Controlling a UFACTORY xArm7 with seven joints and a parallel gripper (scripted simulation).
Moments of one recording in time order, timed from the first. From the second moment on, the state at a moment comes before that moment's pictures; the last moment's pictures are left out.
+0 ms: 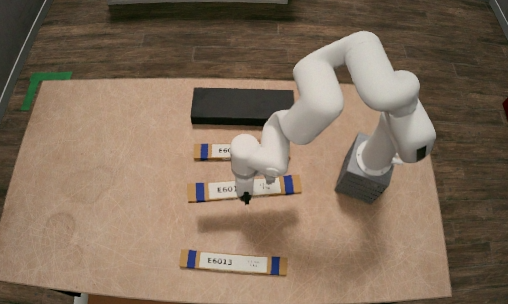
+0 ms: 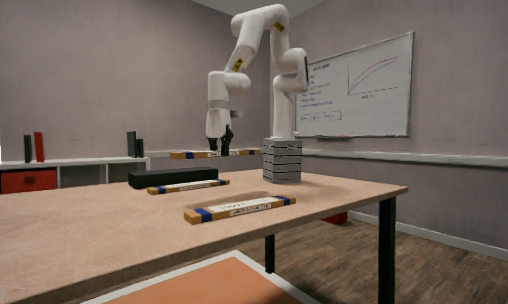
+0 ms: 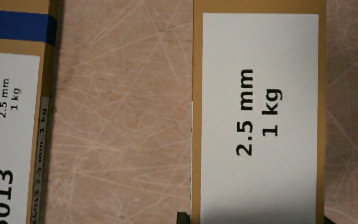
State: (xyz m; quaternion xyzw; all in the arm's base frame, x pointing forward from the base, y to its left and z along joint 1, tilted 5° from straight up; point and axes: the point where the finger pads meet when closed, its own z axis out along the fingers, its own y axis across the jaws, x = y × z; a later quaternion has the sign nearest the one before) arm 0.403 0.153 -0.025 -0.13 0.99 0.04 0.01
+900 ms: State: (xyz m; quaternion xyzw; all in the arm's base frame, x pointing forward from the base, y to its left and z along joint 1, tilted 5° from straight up) arm 0.404 0.154 -0.028 -0.13 0.99 0.04 0.01
